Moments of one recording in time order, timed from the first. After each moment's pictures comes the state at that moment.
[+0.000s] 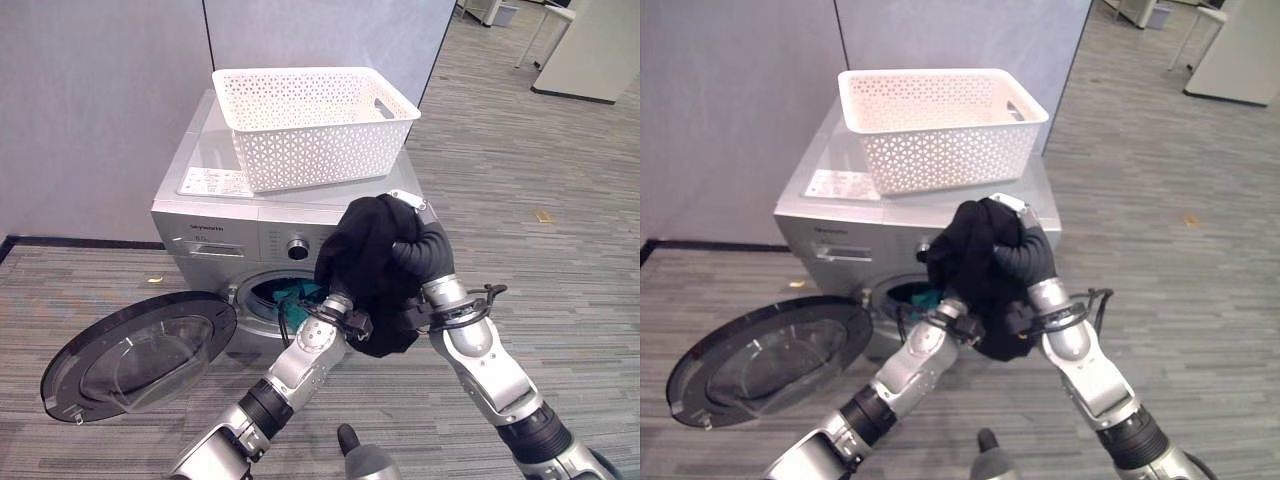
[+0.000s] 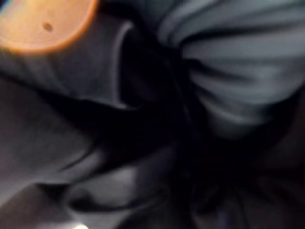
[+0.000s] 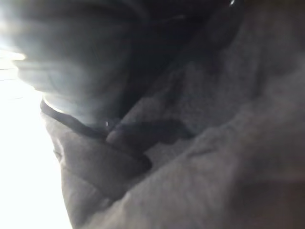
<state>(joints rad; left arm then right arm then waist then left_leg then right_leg) -0.44 0.02 -0.66 0.30 -0.60 -0.26 0.23 -0.24 -0.47 0.38 -0.33 0.22 -0.15 -0.24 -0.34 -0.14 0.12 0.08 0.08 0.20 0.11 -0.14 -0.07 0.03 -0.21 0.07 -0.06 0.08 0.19</state>
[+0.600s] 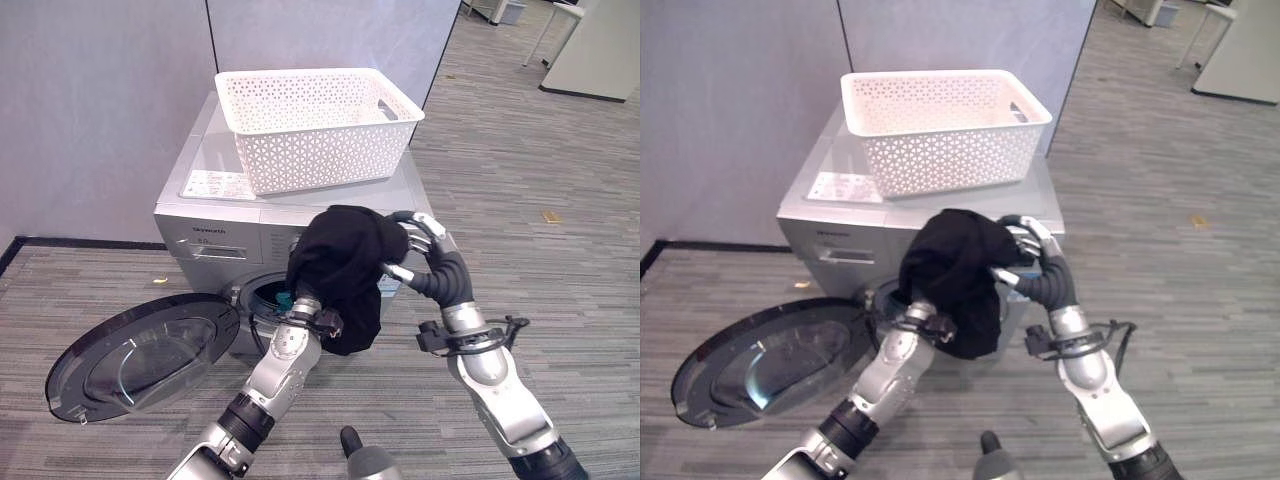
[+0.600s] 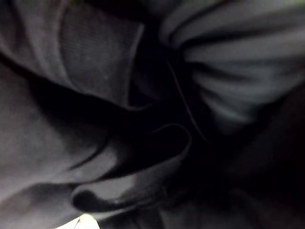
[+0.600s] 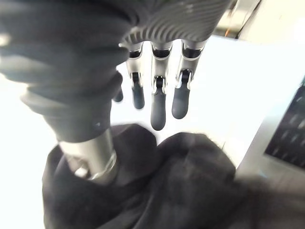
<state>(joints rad) -0.30 0.08 -0.50 0.22 -0.58 -0.29 0.26 0.01 -0.46 0.24 -0.35 0.06 -0.17 -0.26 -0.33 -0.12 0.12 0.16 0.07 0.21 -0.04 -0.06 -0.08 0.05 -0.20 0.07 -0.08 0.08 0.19</state>
